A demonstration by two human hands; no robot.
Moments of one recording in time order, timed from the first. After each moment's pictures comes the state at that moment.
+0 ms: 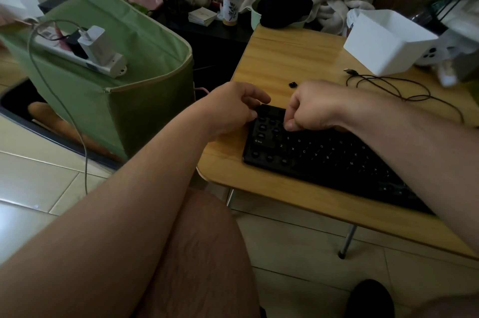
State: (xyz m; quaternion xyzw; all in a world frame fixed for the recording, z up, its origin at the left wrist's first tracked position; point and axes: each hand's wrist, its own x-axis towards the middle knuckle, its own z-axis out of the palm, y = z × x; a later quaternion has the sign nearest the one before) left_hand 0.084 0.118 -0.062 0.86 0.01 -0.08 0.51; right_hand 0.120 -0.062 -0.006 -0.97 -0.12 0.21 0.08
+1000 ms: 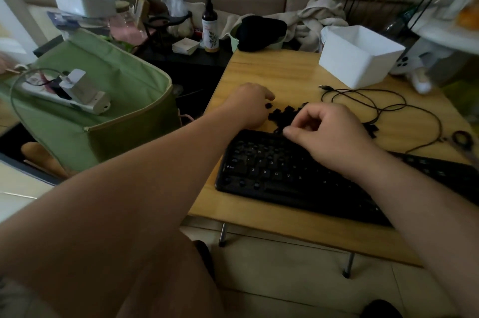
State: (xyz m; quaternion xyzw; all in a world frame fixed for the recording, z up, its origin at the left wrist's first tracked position) left_hand 0.174 0.047 -0.044 0.98 -0.07 -0.02 0.17; right_hand 0.089 -0.136 -0.025 -0.92 -0.11 -0.02 0.38
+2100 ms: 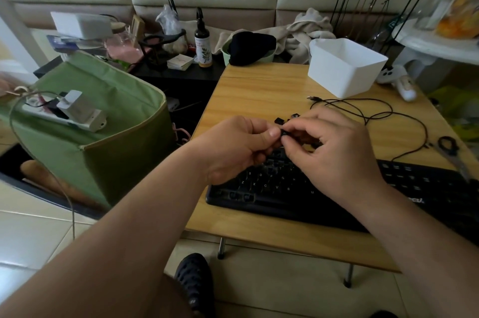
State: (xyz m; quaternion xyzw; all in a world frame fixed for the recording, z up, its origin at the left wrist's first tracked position) left_hand 0.081 0.043 -0.021 0.68 -0.04 -0.20 0.70; right_hand 0.070 -0.152 -0.026 -0.85 -0.27 -0.29 0.35
